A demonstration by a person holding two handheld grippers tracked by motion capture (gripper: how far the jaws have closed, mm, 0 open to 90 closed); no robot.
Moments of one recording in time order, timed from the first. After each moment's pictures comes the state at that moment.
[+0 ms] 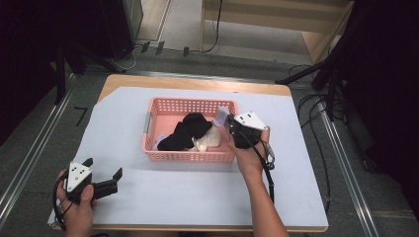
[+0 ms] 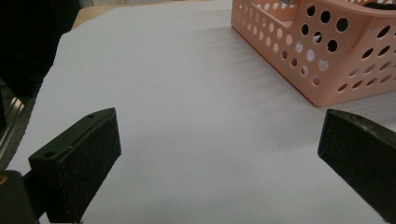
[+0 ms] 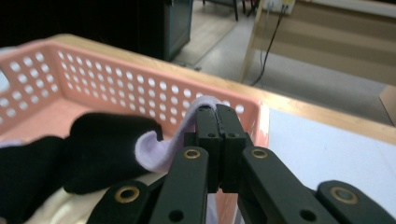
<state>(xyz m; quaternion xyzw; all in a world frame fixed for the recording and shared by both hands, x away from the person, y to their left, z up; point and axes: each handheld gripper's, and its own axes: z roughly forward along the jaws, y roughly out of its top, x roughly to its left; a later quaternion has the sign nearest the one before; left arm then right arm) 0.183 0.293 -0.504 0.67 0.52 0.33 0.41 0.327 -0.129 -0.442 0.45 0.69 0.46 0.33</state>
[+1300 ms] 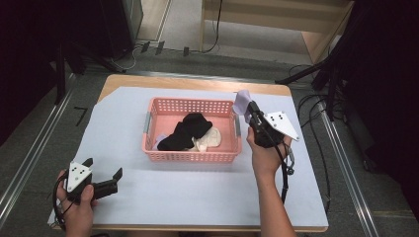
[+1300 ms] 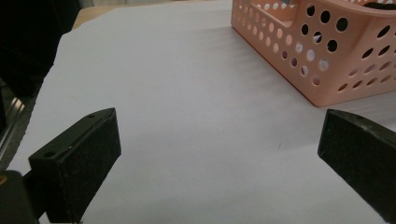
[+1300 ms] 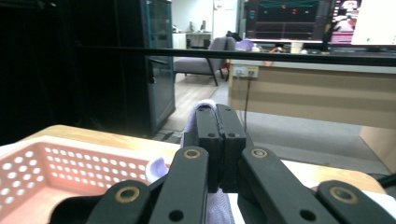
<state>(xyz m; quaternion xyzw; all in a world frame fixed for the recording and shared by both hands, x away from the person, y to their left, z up) 0.183 0.293 -0.504 0.67 0.52 0.33 0.41 0.312 -0.176 -0.414 0.44 0.58 0.56 0.39</state>
